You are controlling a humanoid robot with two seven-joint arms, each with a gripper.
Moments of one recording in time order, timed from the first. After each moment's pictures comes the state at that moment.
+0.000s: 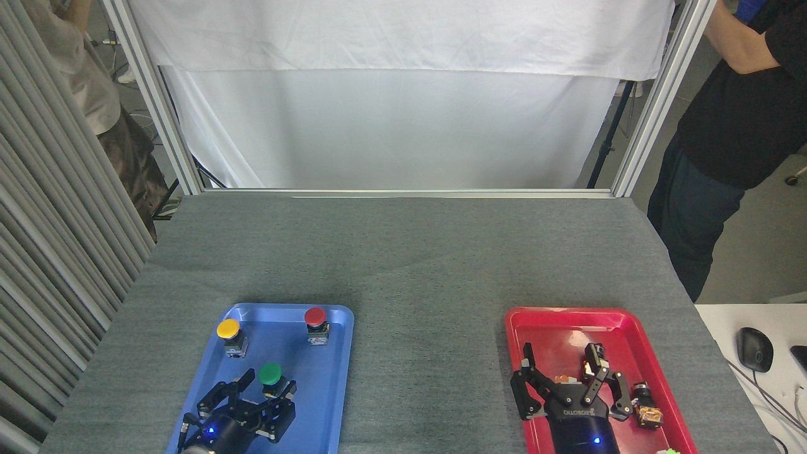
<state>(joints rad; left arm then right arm) -0.13 0.28 -0.25 -1.16 -1.20 -0.22 0.07 0.12 0.07 0.02 -1.66 1.52 0.01 -0.07</state>
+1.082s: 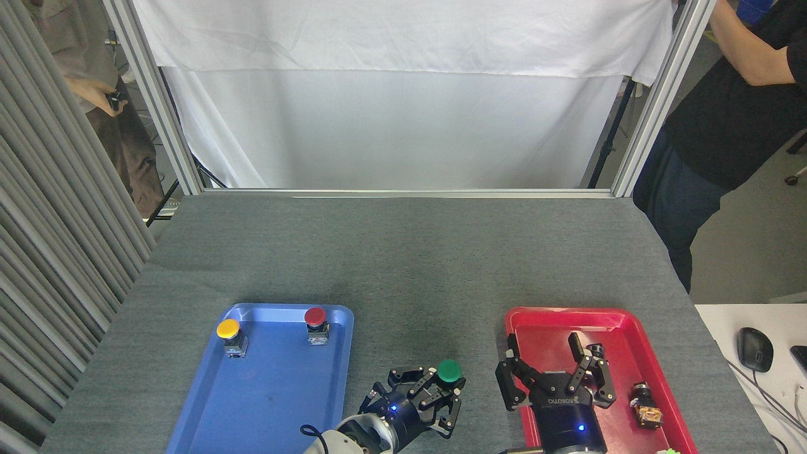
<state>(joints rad) -0.42 -0.12 -0.58 -0.84 -1.45 -0.28 0.11 0.08 0.09 0.05 -1.64 1.52 0.01 -0.06</state>
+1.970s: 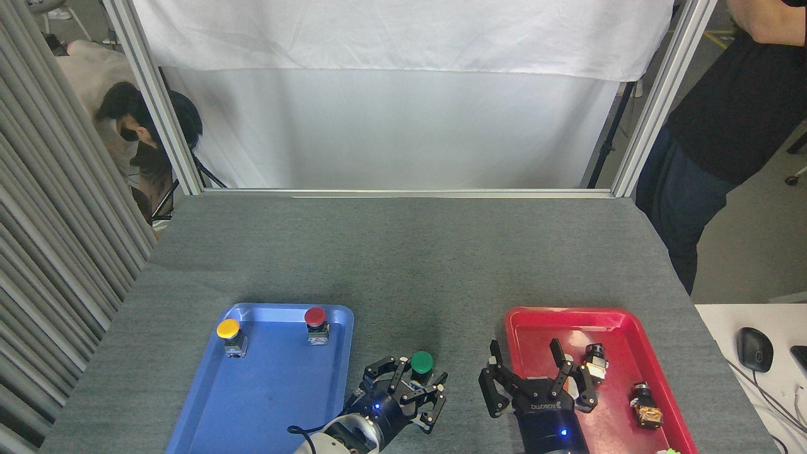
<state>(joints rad) -0.41 -0.08 -0.59 -0.86 -1.44 -0.17 0.15 0.08 0.10 0.10 -1.62 1.53 0.02 -0.06</state>
